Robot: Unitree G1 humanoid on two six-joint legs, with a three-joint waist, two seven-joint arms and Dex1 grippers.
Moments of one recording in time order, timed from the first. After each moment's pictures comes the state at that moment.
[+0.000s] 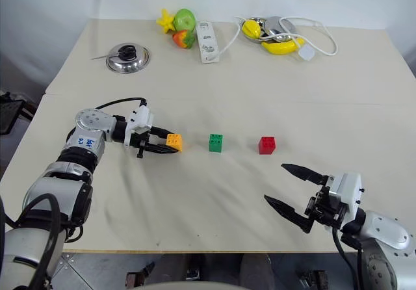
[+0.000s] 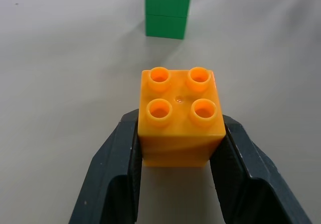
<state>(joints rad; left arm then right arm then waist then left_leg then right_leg) -1.02 0.51 -0.12 1.20 -0.06 -0.42 -1.48 0.32 -0.61 -0.36 -0.45 0.66 0.11 1.05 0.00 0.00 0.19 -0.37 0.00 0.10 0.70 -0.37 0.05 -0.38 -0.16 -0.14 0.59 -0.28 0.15</state>
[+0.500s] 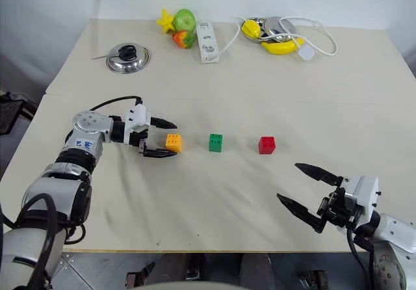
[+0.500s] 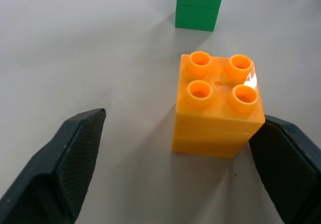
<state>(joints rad) -1.02 0.52 -0.07 1.24 -0.03 -0.46 -1.39 0.32 -0.61 -0.40 -0.35 0.67 0.05 1.11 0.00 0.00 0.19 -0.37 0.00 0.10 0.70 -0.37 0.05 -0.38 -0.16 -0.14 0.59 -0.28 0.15</state>
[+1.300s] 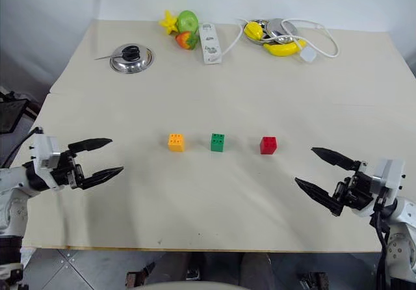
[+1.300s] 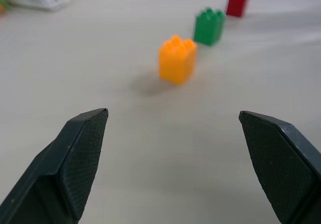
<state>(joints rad) -0.12 0.73 0.38 0.07 -0.48 0.06 -1.17 0.13 -0.65 -0.47 -0.10 0.73 0.03 1.27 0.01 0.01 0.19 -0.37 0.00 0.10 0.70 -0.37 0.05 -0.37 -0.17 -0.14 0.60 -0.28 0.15</state>
